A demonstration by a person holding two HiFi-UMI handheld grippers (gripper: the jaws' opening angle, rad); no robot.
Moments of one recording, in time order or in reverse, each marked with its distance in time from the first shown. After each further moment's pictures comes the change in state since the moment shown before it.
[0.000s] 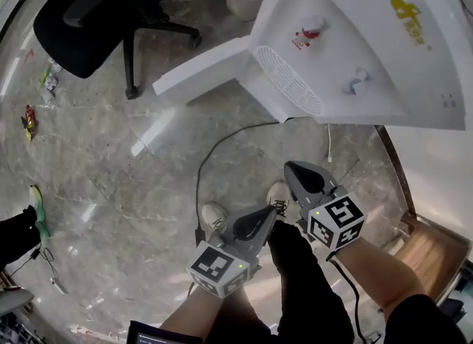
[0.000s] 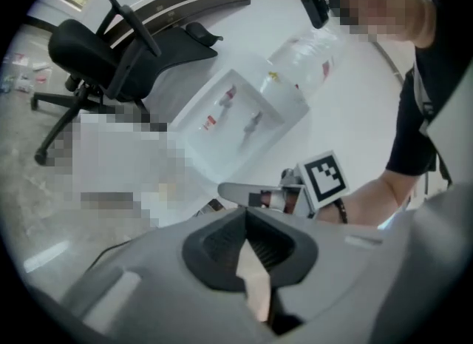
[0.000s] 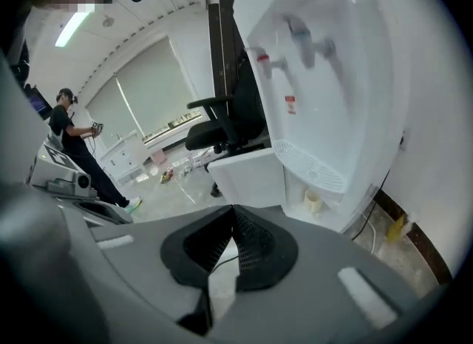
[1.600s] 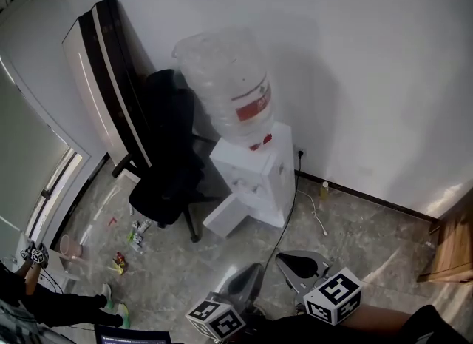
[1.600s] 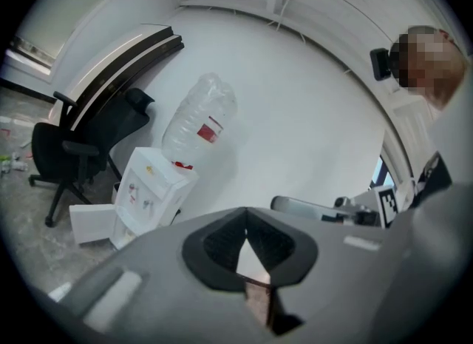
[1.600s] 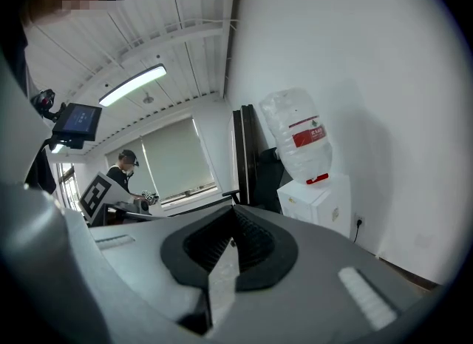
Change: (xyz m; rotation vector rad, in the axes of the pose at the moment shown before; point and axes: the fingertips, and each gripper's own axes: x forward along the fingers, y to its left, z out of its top) left arm -0.172 -0.435 0.147 0.201 -0.135 -0.068; right arm -0.500 0.228 0.181 0.017 -0.512 0.034
